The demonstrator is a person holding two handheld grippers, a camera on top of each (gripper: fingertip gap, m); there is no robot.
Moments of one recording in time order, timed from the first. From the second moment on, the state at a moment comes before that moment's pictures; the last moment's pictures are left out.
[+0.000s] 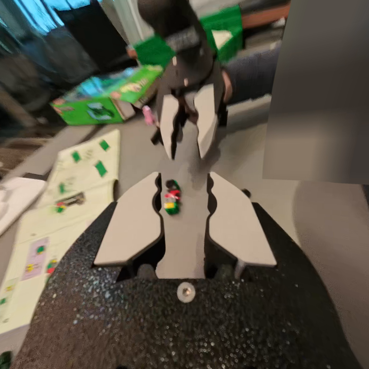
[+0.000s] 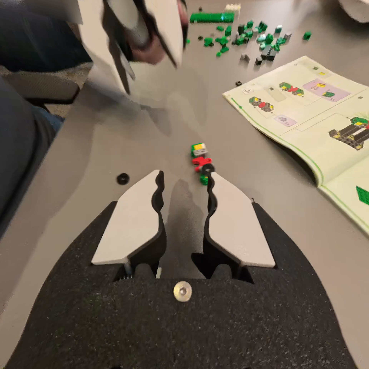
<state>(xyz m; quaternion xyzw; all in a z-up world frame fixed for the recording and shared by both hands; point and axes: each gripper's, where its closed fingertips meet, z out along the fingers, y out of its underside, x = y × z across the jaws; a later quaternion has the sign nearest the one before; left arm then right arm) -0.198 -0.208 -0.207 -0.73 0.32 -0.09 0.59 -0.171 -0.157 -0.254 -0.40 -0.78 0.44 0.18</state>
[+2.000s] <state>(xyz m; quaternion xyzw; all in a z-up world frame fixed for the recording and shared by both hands) -0.203 -0.183 -0.302 -0.87 0.26 -0.12 0.39 -0.142 -0.162 -0.278 -0.66 -0.63 0.27 0.31</state>
